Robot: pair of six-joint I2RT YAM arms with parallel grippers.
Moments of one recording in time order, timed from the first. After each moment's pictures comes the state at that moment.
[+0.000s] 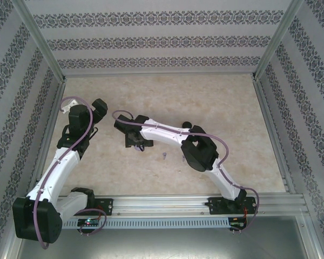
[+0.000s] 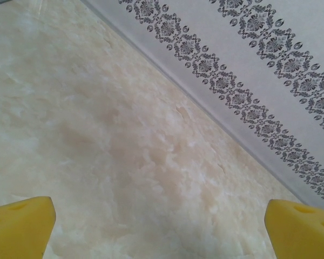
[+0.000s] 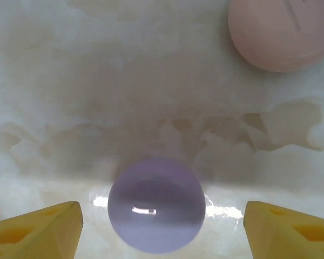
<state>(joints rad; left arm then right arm) -0.08 1.03 0.74 -0.15 -0.16 -0.79 0.99 2.31 1.95 -1.00 0.18 0.94</state>
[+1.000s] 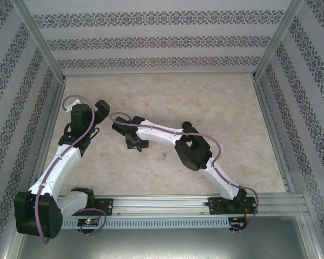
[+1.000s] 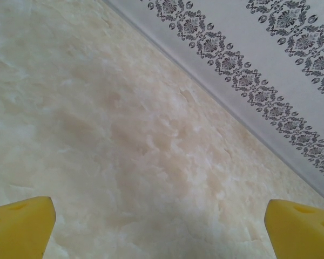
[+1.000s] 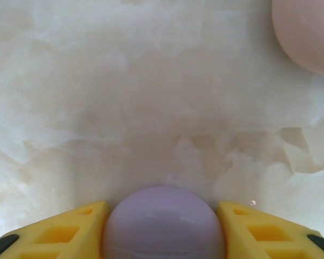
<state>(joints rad) -0.08 1.07 0.75 -0.17 -0.12 -0.77 0.99 2.41 2.03 -1.03 0.17 0.94</state>
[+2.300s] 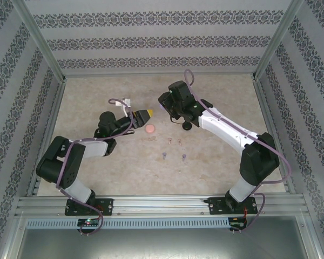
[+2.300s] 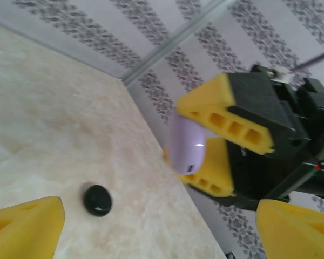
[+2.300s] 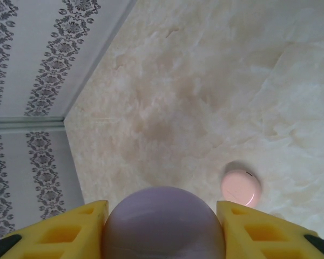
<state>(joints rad) -0.34 1.61 0.62 1.03 0.60 -0.89 0.62 1.65 1.38 -0.41 0.04 1.32</state>
